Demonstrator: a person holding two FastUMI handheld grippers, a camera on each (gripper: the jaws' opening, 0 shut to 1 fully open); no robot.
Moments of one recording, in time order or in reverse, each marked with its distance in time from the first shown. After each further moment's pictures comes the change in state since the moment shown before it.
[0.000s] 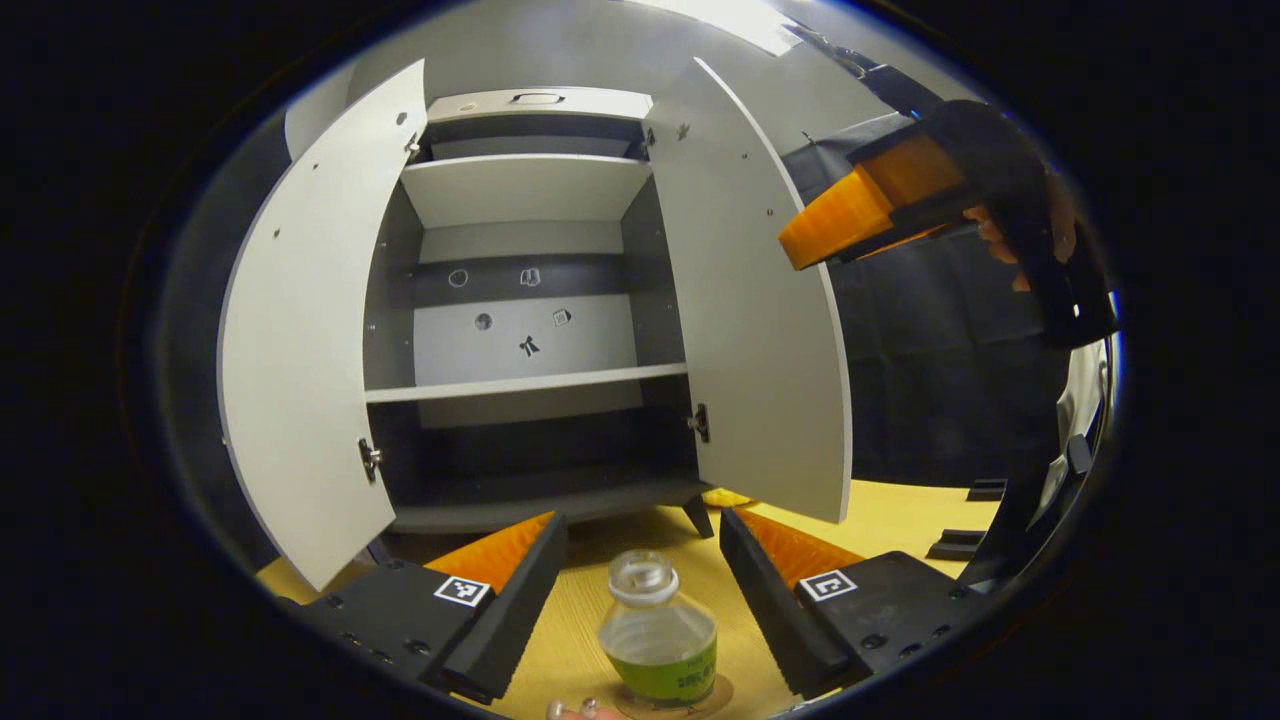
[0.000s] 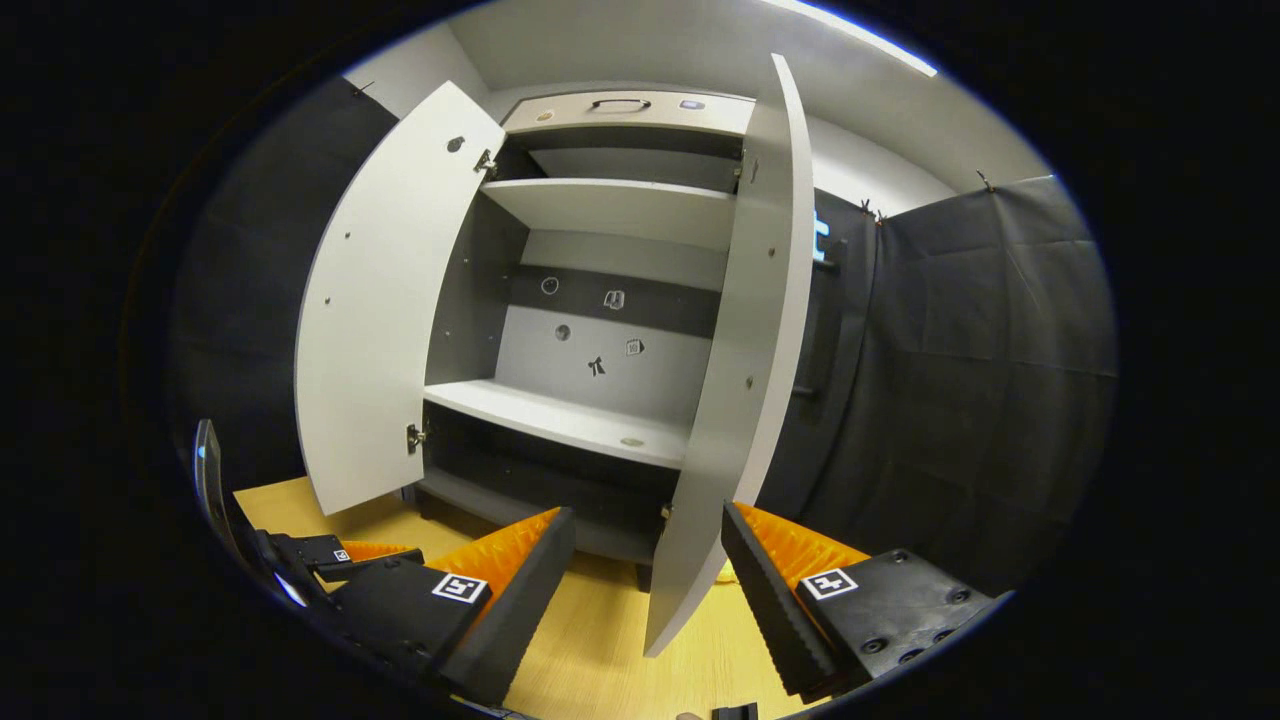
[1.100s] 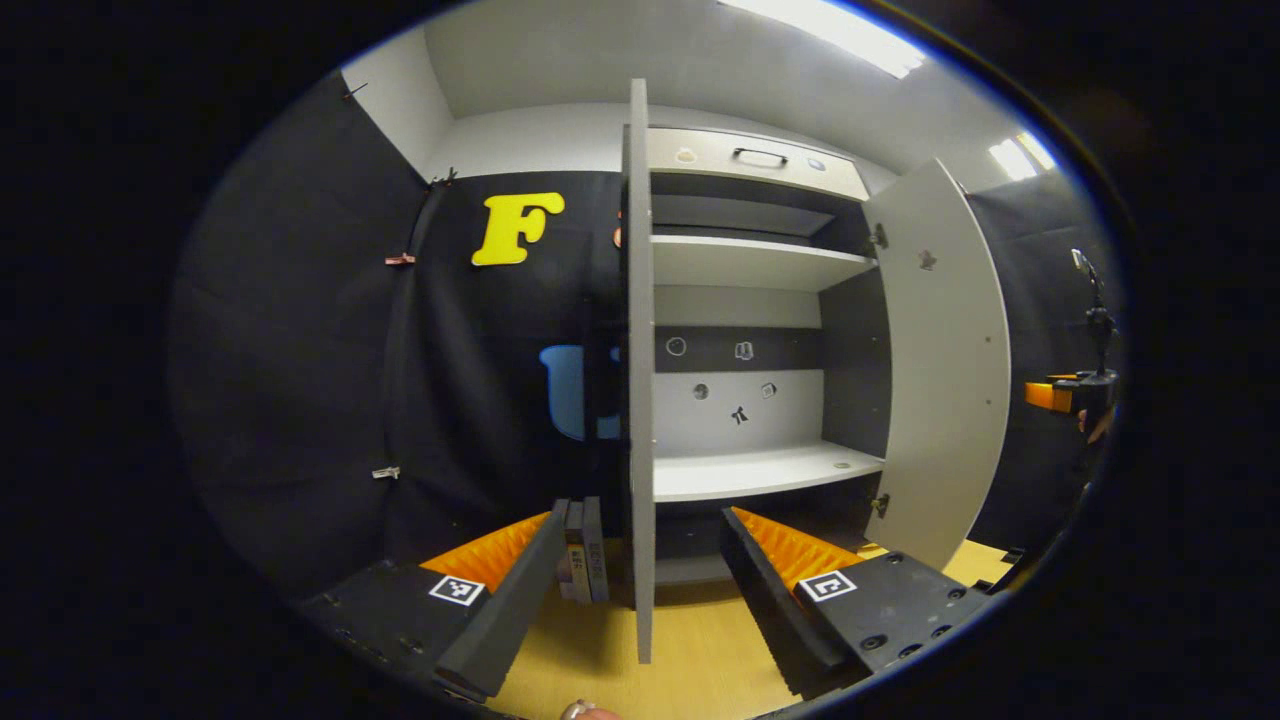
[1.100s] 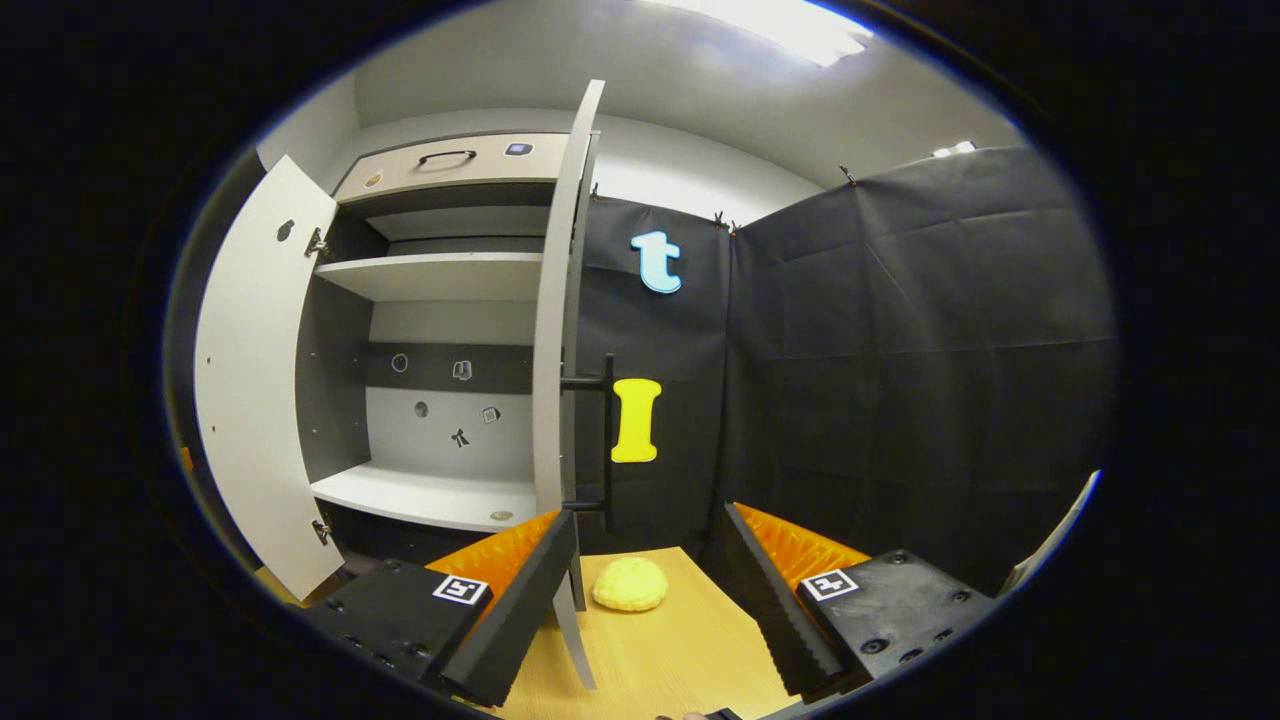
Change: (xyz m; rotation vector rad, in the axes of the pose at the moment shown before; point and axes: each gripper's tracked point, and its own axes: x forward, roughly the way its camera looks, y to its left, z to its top) left arm -0.142 0.309 0.157 -0.104 0.096 0.406; right arm -0.001 -0.127 0.070 0.163 -0.054 -0.362
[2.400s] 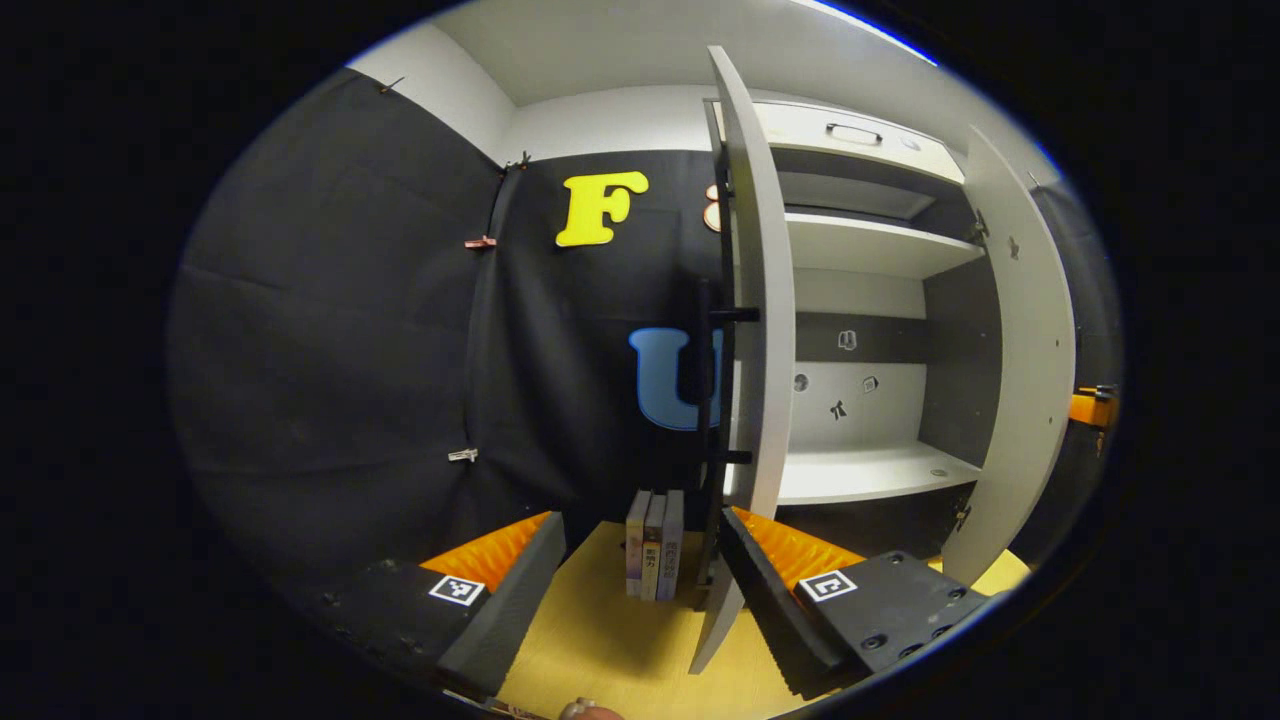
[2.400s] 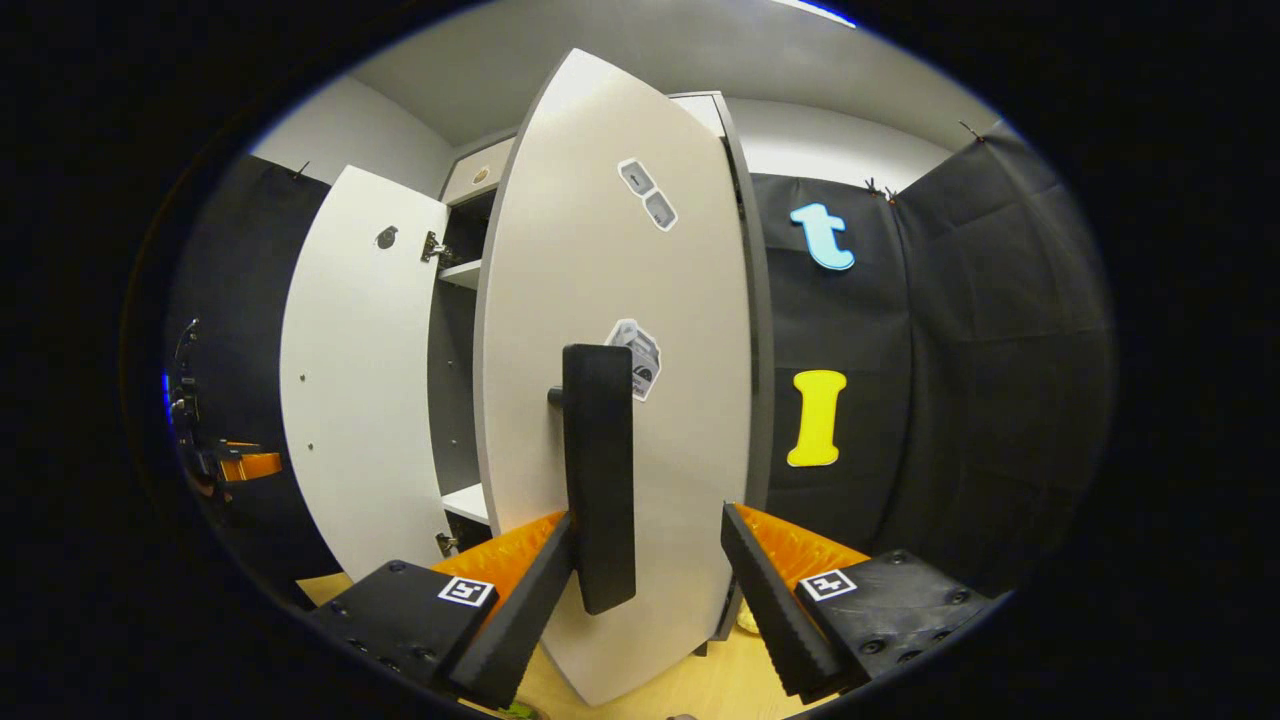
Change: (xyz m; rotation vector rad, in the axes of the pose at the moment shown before) left arm 0.030 0.048 0.002 -0.033 0.051 0.235; right arm 0.054 0.154 -0.017 0.055 0.059 0.545
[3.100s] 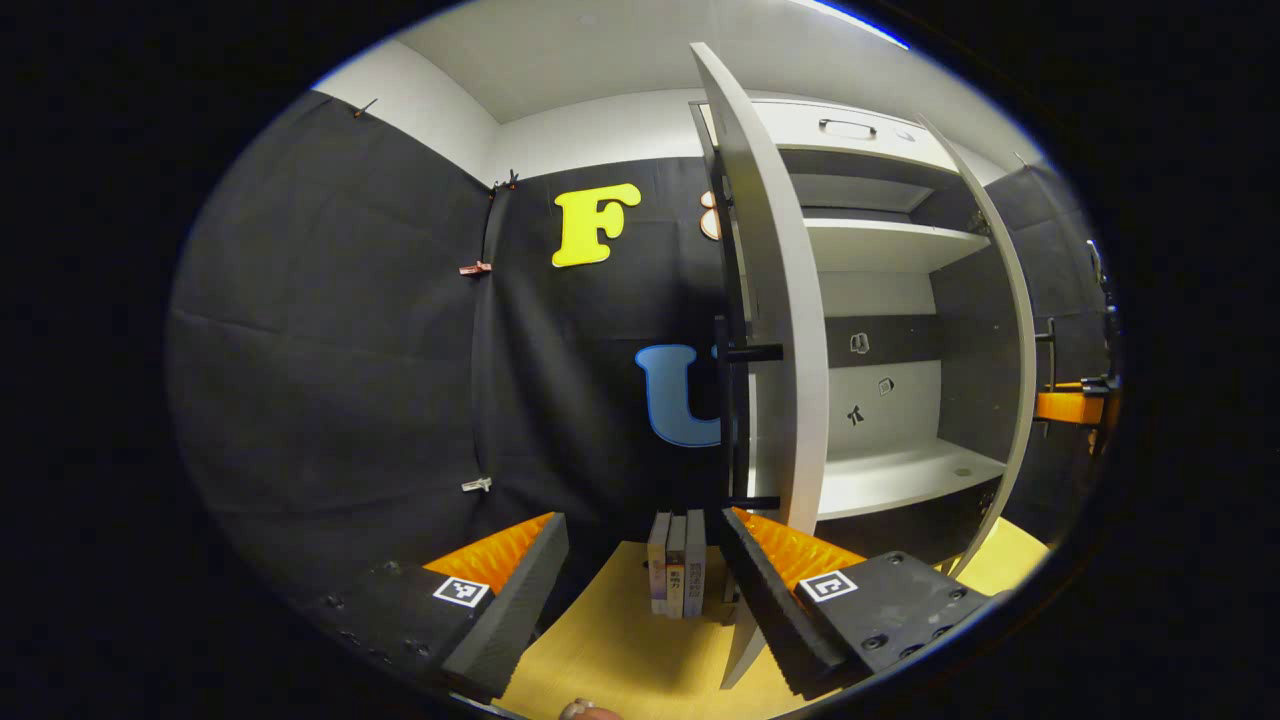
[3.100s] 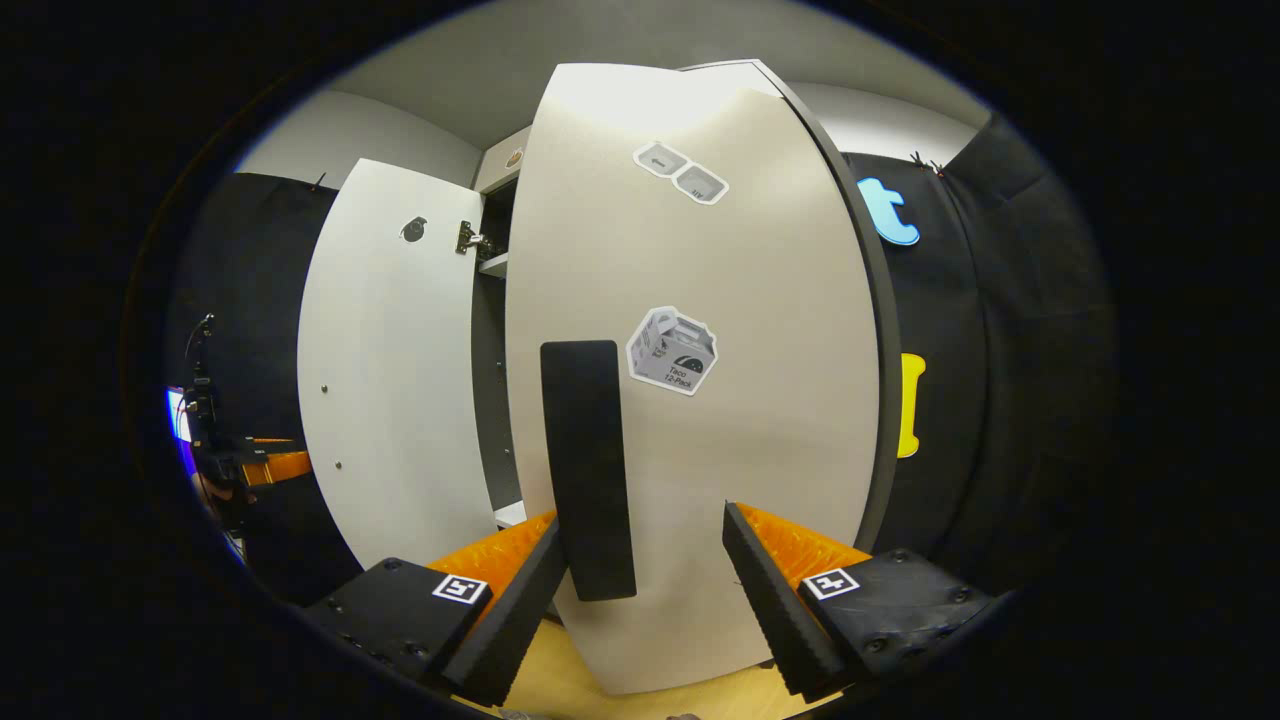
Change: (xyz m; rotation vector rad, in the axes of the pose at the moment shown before) left arm 0.037 -0.002 0.031 0.063 -0.029 -0.030; right arm 0.045 0.050 -0.009 0.042 0.016 0.120
